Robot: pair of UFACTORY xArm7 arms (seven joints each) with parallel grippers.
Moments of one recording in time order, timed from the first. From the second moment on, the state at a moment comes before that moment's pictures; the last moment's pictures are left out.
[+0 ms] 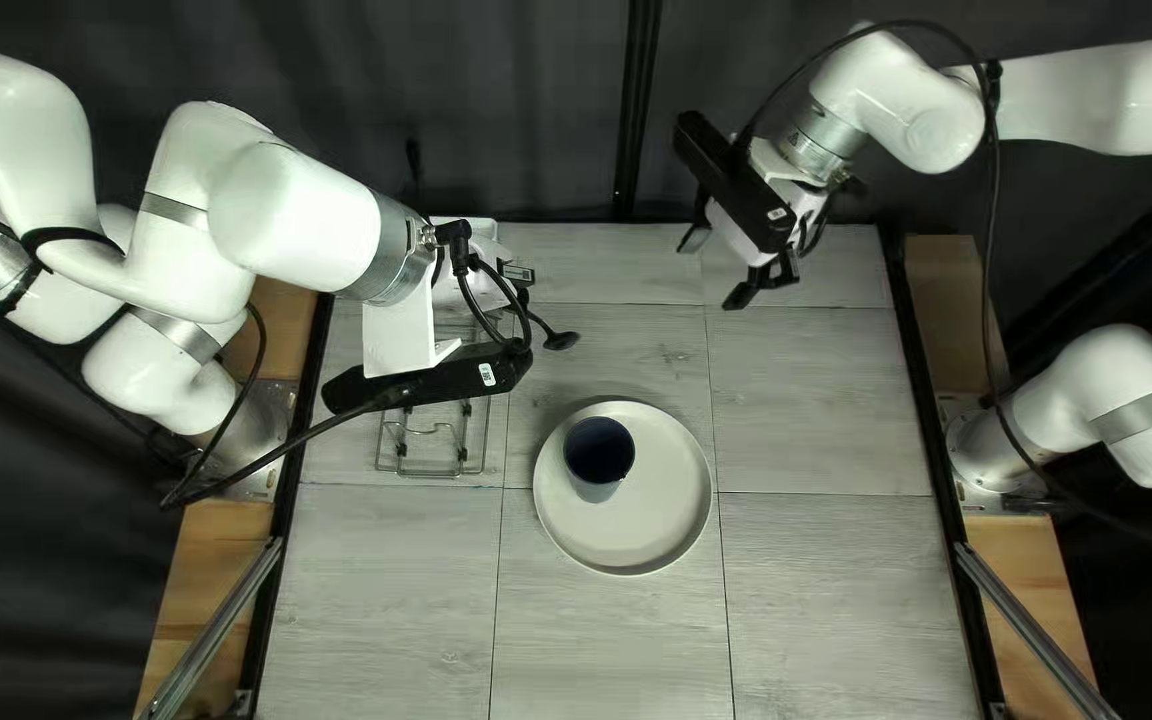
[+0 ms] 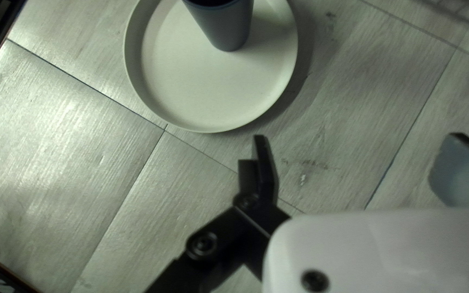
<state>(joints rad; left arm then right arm) -0.50 -0.56 0.30 0.92 0.60 1.10 1.19 0.45 -0.35 -0.89 0.89 0.43 0.90 -1.26</state>
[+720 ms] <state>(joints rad) -0.53 -0.46 0.32 0.86 0.73 0.92 1.32 0.68 -0.20 -1.00 0.92 0.74 0.85 -1.53</state>
